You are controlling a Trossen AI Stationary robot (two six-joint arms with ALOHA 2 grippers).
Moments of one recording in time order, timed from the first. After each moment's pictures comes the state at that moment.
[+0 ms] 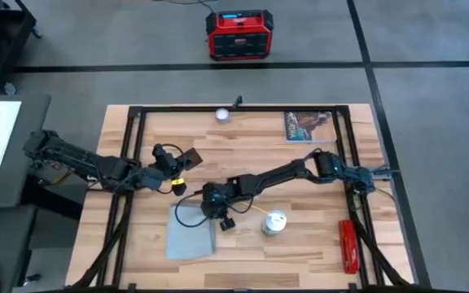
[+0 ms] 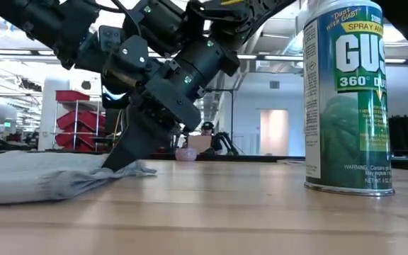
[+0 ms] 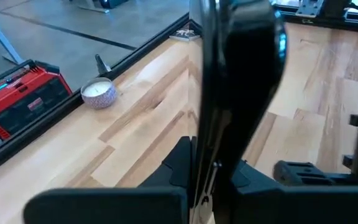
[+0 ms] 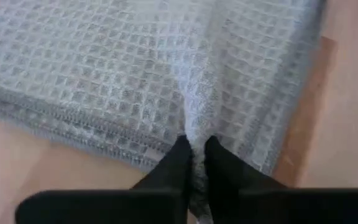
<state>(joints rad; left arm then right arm) -0.28 0.86 0.51 -0.28 -0.81 -0.42 0.10 2.37 1.74 -0.29 -0.15 -0.29</state>
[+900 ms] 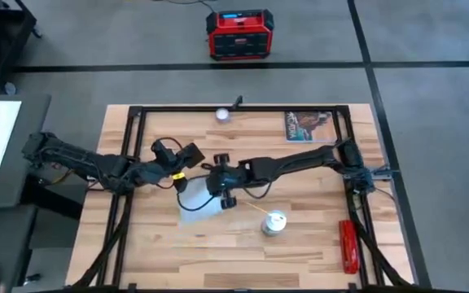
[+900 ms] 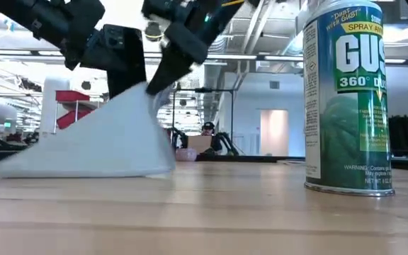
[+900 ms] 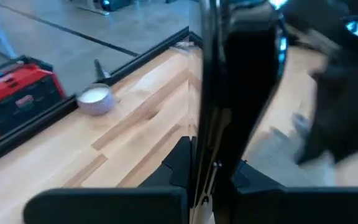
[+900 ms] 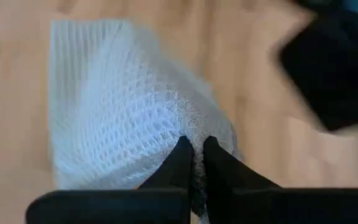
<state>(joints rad) -0.22 0.83 0.51 -0.18 -0.74 -0.40 0.10 2.05 1.73 -0.53 0.32 -0.26</state>
